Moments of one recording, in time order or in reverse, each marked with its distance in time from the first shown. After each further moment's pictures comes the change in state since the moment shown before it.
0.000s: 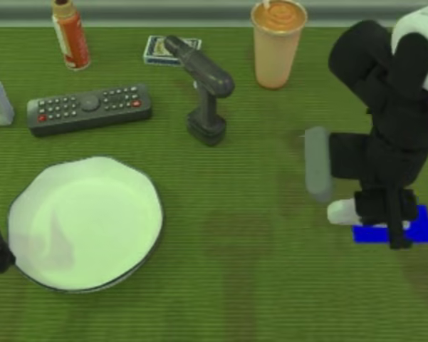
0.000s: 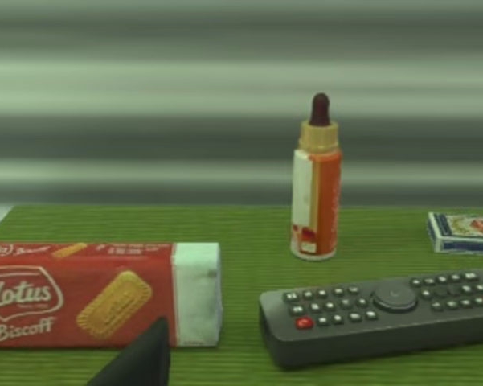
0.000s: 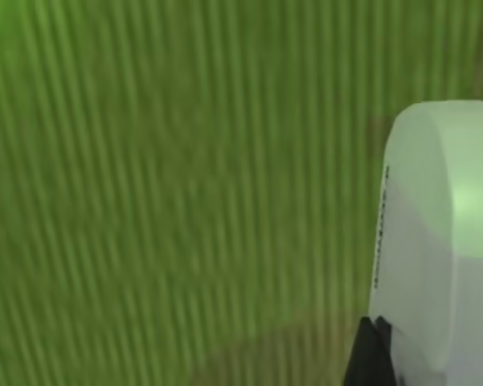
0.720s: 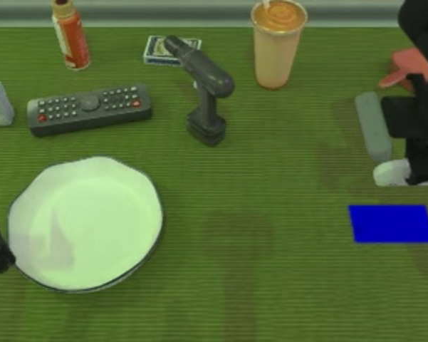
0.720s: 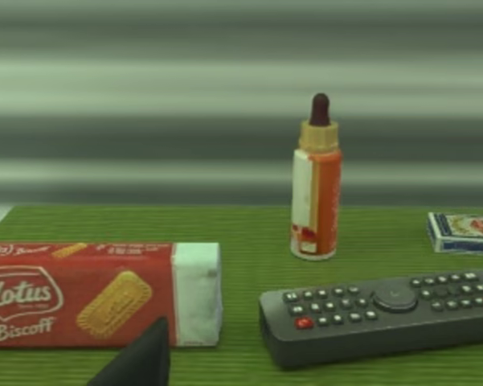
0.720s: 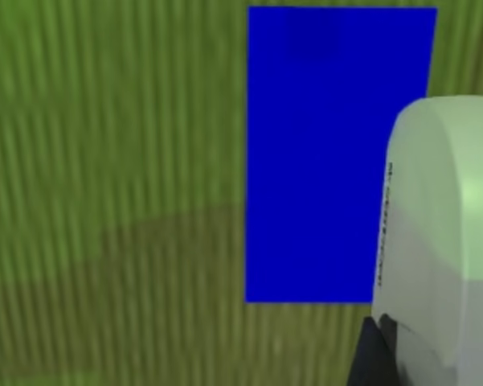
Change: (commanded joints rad) left arm 0.000 0.000 0.000 0.000 0.000 0.000; right arm -0.235 0.085 0.113 -0.014 0.000 -0.328
